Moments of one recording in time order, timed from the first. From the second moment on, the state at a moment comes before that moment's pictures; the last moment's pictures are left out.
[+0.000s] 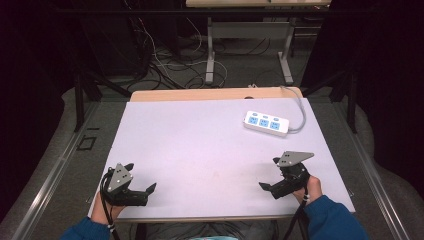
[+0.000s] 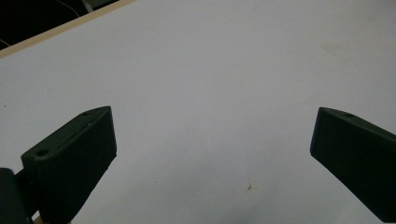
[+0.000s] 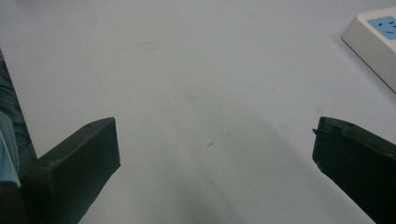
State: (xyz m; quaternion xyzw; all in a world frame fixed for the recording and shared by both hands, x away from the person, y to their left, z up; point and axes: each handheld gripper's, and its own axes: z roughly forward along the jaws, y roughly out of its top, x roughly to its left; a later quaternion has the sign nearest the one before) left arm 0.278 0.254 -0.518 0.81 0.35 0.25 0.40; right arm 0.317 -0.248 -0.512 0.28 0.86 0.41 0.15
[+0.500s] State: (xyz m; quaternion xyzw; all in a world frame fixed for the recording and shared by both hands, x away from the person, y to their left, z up) left arm 0.278 0.253 -0.518 0.81 0.34 0.26 0.40; right arm 0.318 -0.247 -0.513 0.28 0.86 0.40 0.15
